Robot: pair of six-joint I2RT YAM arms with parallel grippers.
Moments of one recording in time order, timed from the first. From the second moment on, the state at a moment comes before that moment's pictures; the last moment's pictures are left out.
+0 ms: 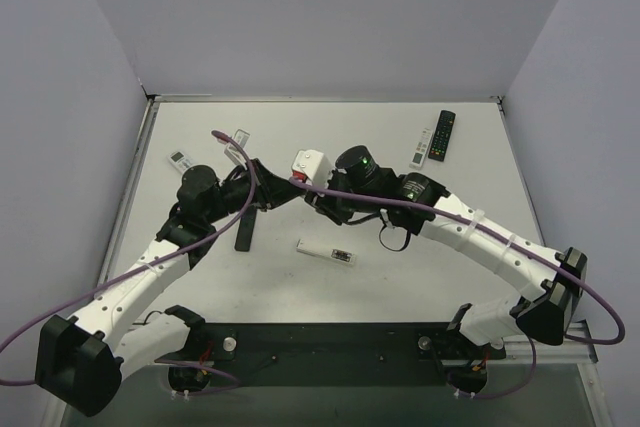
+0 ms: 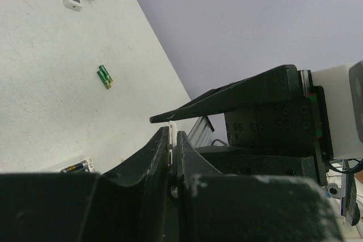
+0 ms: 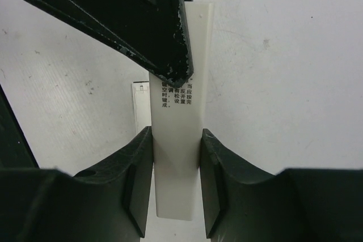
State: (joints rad) left arm -0.47 1.01 0.70 0.30 0.56 -0.97; right arm 0.93 1.38 1.33 -0.61 -0.05 -0.32
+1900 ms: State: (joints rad) left arm -0.33 0.50 0.47 -0.27 -0.29 -0.33; right arm 0.97 1.84 1.25 -0.68 -0.01 -0.30
